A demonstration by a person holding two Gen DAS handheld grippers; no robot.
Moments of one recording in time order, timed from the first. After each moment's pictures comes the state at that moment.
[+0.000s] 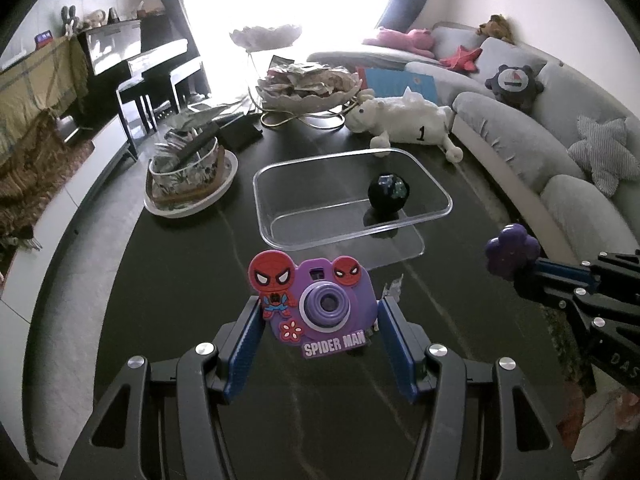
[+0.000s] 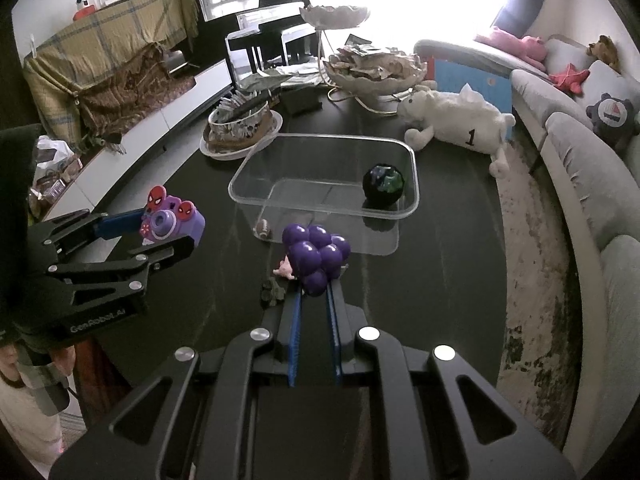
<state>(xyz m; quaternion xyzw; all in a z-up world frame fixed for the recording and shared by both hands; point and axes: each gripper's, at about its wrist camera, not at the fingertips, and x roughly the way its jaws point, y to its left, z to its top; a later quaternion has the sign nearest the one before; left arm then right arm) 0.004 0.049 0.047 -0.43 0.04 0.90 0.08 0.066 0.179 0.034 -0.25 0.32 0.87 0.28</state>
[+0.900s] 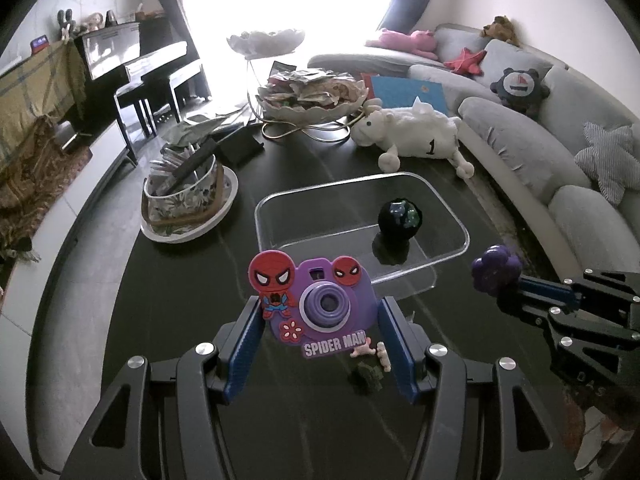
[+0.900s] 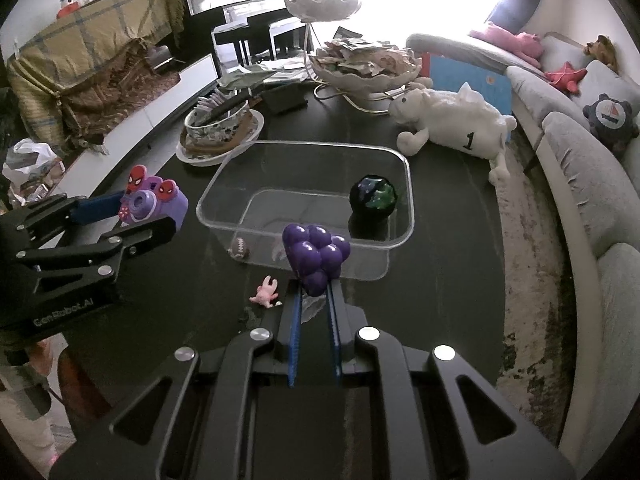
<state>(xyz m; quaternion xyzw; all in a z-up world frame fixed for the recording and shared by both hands) -0.048 0.048 0.055 -0.43 0.04 0.90 0.08 0.036 0.224 0.025 -0.27 0.33 0.86 0.29</state>
